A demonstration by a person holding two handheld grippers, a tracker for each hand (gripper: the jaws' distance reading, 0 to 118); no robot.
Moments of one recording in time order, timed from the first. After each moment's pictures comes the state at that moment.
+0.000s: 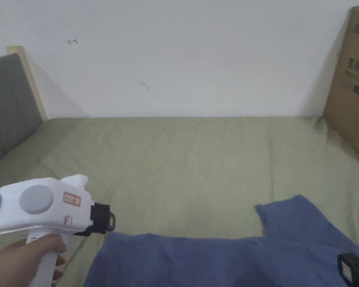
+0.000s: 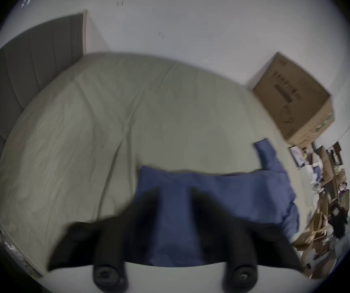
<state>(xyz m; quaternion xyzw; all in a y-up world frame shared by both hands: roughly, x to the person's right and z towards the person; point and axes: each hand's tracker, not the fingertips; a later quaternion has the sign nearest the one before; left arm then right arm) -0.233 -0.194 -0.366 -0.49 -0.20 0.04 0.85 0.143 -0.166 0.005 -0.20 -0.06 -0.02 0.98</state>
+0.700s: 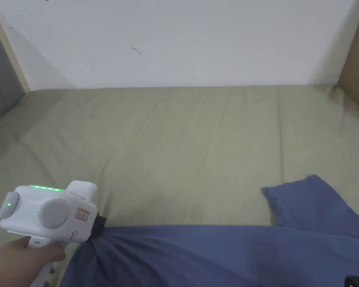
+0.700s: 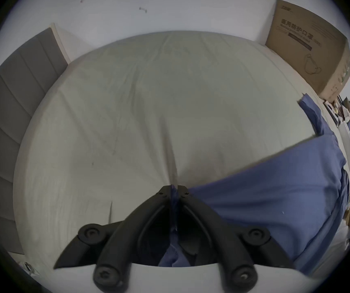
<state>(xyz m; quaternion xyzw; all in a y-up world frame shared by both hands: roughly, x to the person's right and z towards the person) -0.196 -0.277 -0.391 -0.49 -0.20 -0.12 0.84 0.163 -0.211 -0.032 -0.26 -0.04 -0.05 0.96</state>
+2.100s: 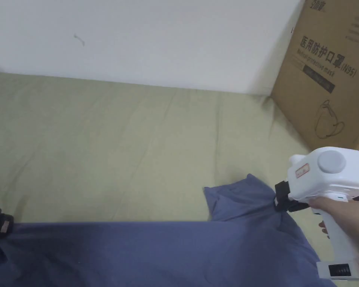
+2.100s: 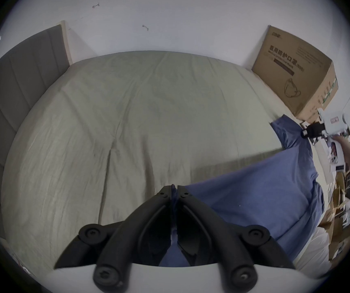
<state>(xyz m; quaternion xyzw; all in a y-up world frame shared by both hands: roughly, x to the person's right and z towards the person) -0.215 -0.226 -0.348 -0.46 -0.24 -0.03 0.86 0.375 -0.236 -0.254 -0.51 -0.14 -0.15 0.84</state>
